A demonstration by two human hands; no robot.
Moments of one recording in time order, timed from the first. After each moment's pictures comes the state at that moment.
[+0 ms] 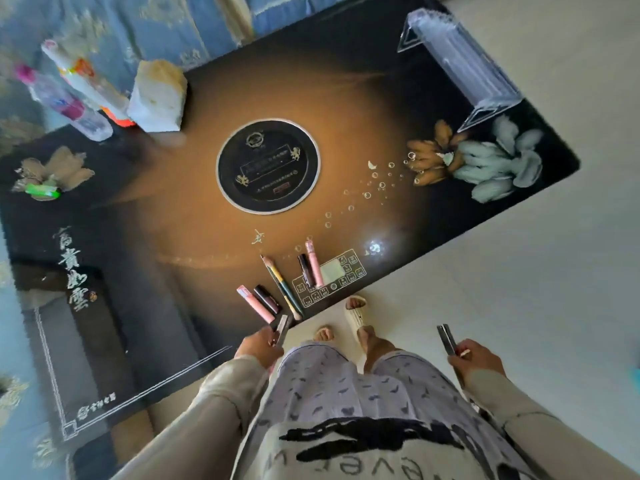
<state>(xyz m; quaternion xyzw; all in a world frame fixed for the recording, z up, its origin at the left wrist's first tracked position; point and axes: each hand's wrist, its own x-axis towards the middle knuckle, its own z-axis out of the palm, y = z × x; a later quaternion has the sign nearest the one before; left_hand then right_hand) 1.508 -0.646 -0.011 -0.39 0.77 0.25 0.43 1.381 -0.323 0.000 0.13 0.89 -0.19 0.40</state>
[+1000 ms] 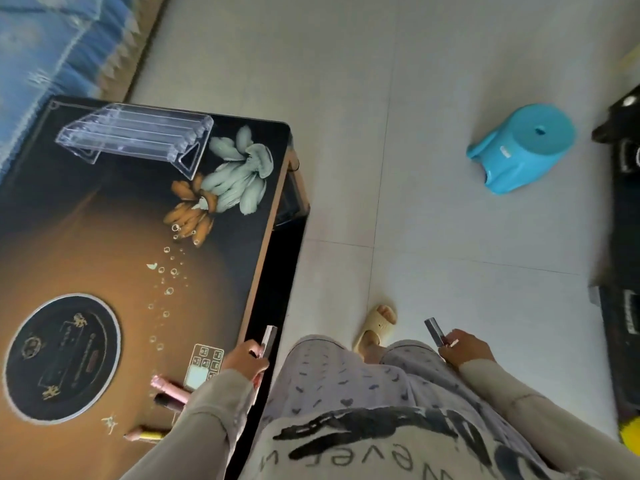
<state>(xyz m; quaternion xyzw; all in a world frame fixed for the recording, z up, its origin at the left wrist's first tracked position) 1.338 -0.457 0.002 -0.13 0.85 0.15 0.49 1.471 -0.123 -0.016 0.46 0.76 -0.28 0.38</state>
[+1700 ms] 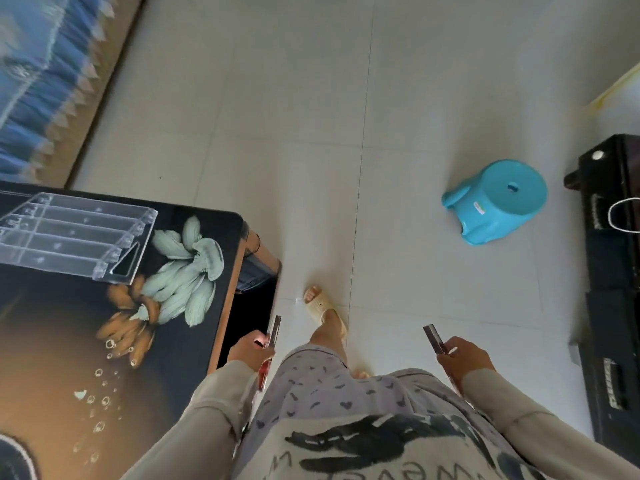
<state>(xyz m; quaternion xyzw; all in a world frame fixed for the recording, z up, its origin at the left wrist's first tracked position) 1.137 -0.268 -0.011 -0.13 0.84 0.21 0.49 1.302 0.042 -0.014 0.48 0.76 -0.28 0.35</state>
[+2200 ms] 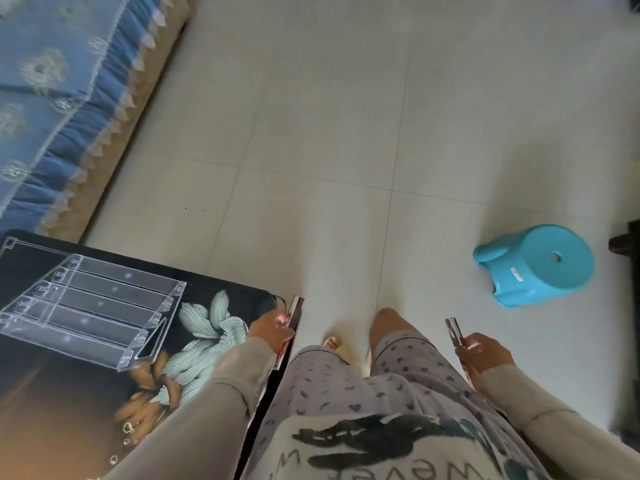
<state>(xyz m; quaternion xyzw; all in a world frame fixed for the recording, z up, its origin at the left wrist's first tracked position) 0.928 -0.209 0.011 -0.06 0.87 0.18 0.45 1.084 0.095 0.015 0.45 0.79 -0.24 0.34</state>
